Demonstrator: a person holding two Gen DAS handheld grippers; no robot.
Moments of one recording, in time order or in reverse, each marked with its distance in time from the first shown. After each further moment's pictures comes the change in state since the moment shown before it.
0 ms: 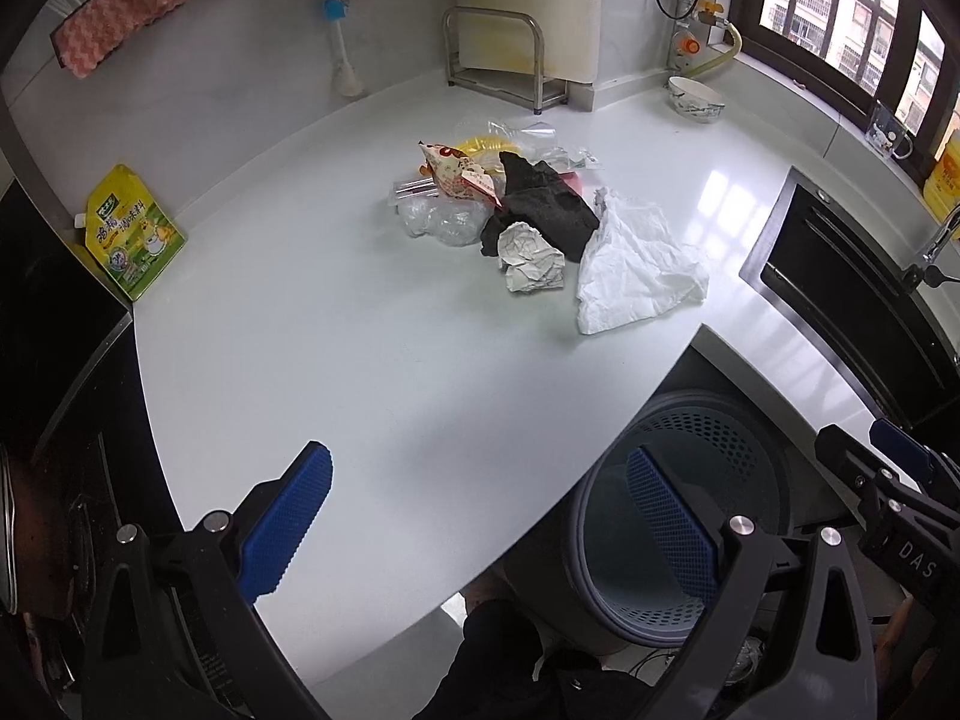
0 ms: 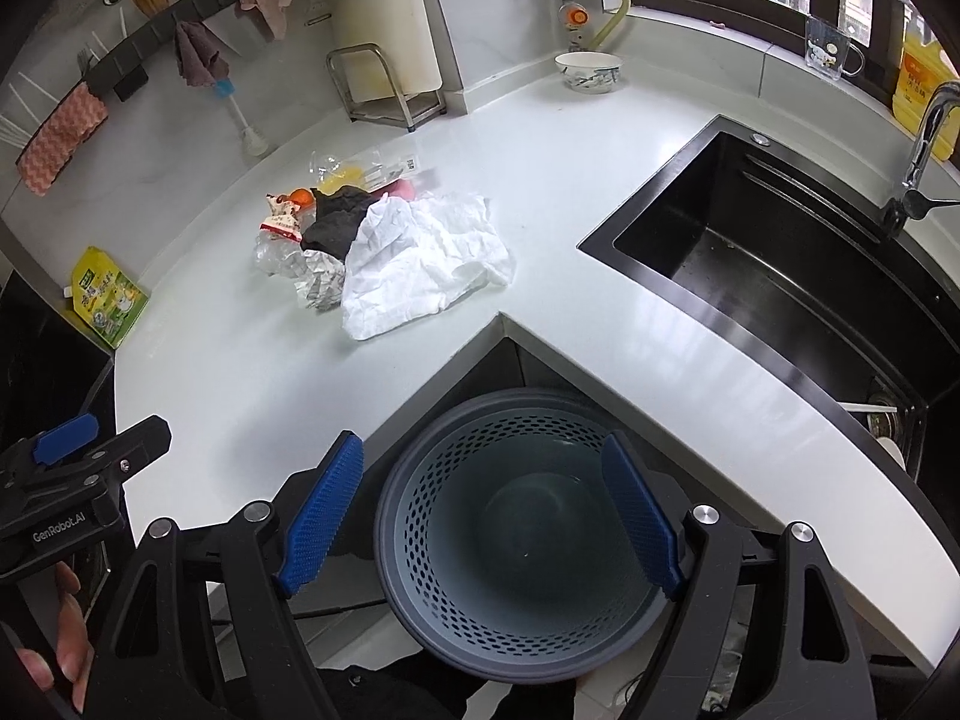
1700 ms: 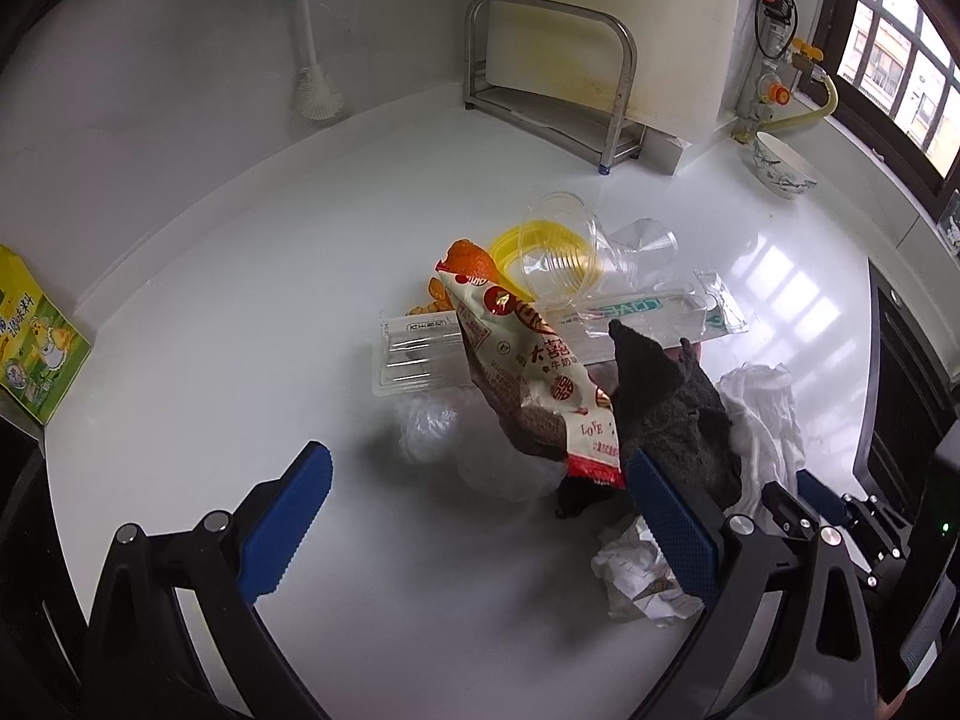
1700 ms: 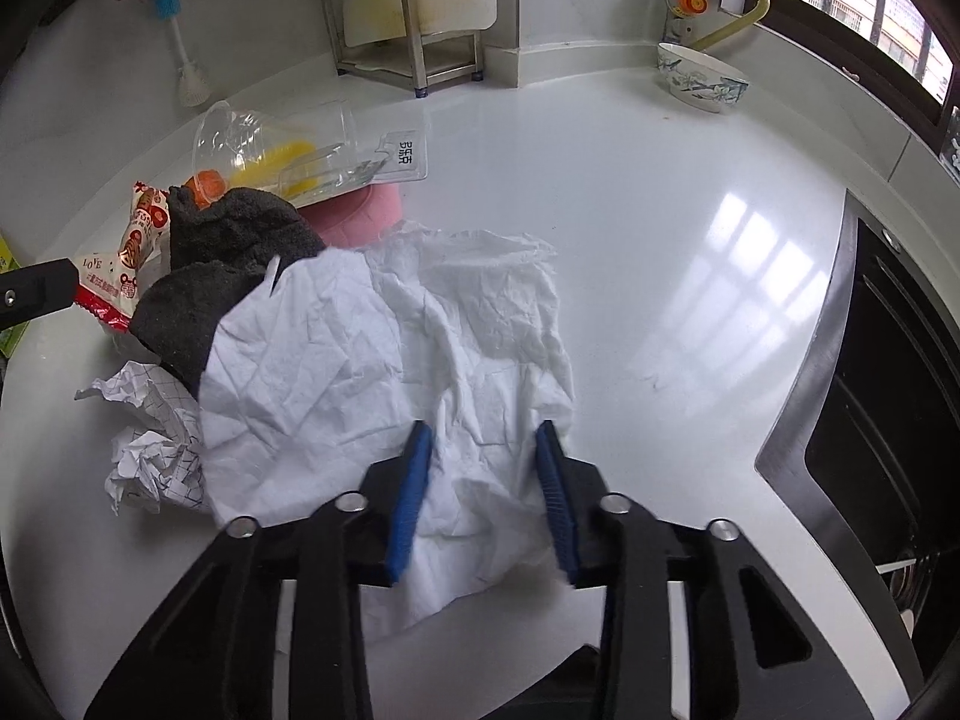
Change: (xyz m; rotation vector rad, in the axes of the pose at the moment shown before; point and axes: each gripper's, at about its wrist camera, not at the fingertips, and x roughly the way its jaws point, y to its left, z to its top) left arm 0.159 0.050 0.164 -0.051 -0.037 -0.057; right arm 0.211 0.037 0.119 -0.162 0.011 -0.081
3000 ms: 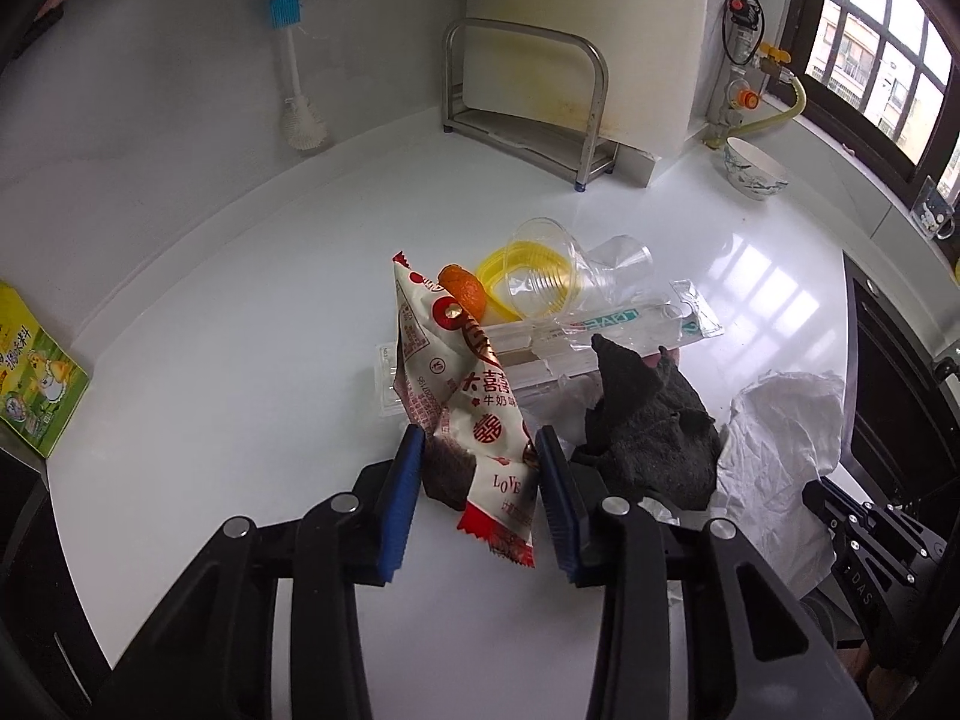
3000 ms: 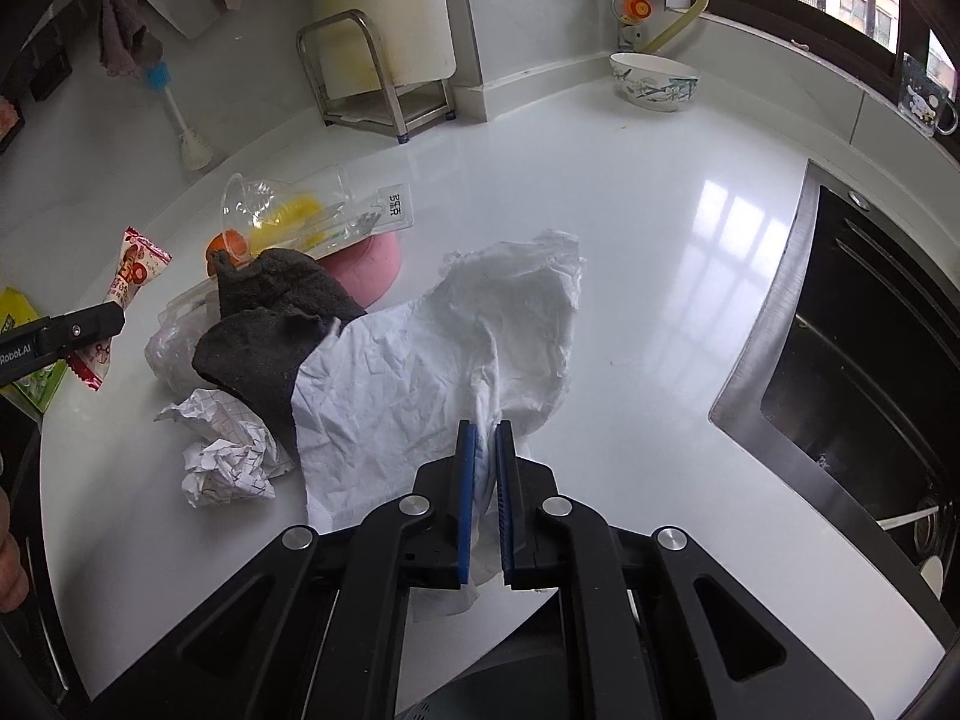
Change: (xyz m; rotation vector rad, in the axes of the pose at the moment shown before) left arm -0.019 0.005 -0.002 0.067 -0.038 -0.042; right arm -0.049 -0.009 -0.010 0.114 -0.058 0.038
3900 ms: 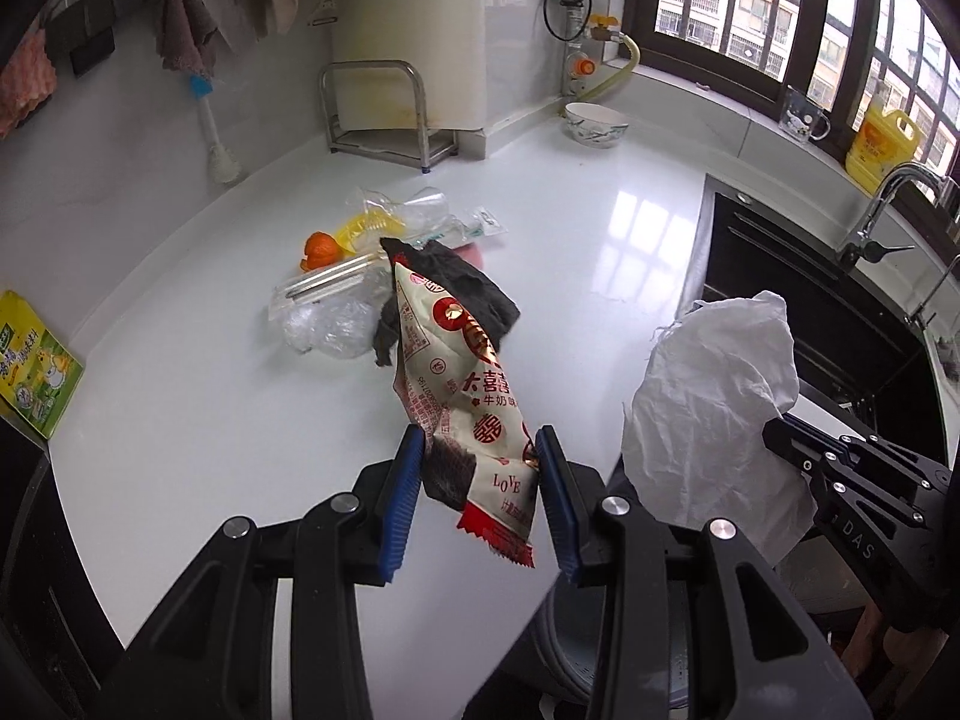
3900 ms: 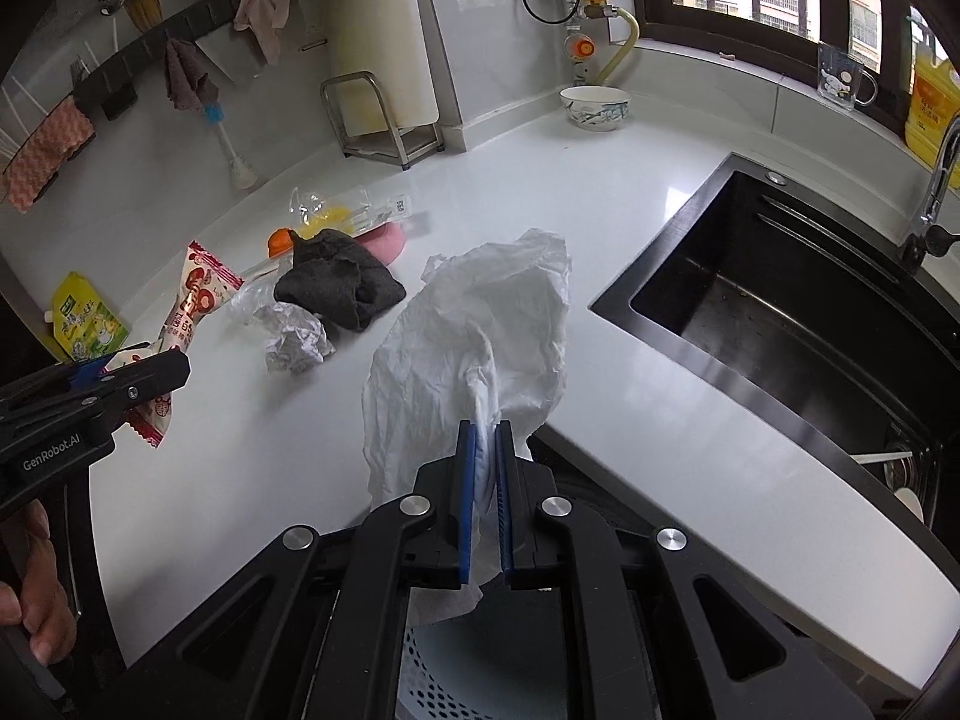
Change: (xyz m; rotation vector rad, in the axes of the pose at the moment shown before) left arm -0.102 -0.100 -0.107 0.165 -0.037 -0.100; right arm -0.127 -0.034 -0.090 0.029 -0.068 0.030
